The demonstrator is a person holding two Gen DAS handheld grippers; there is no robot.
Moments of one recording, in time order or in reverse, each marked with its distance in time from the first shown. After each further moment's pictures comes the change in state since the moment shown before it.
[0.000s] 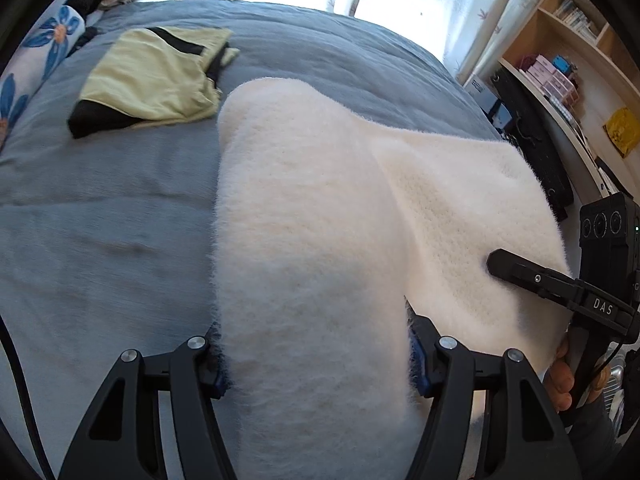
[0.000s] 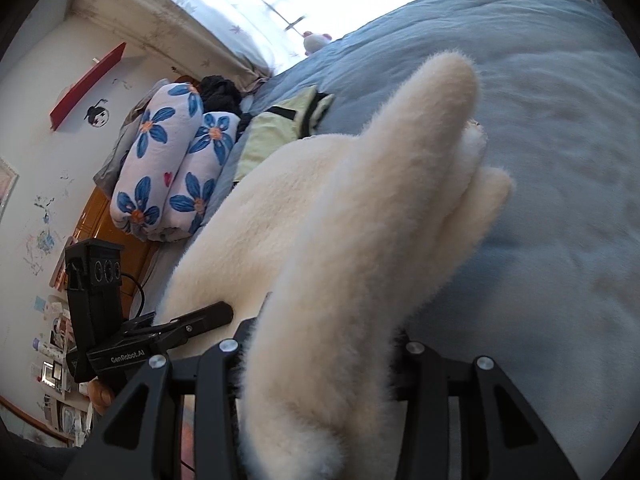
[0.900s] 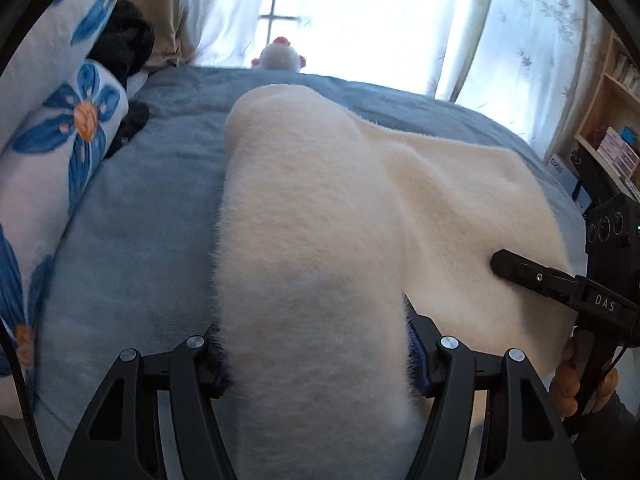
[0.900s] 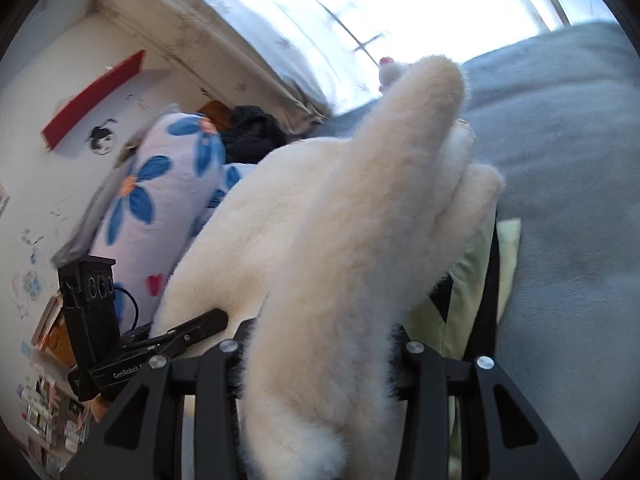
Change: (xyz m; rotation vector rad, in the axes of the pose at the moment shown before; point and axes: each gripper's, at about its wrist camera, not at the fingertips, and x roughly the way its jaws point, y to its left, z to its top) left arm 0.072 0.357 0.328 0.015 -0.176 0.150; right arm 0.377 0.079 0.282 -0.063 -0.103 0.059
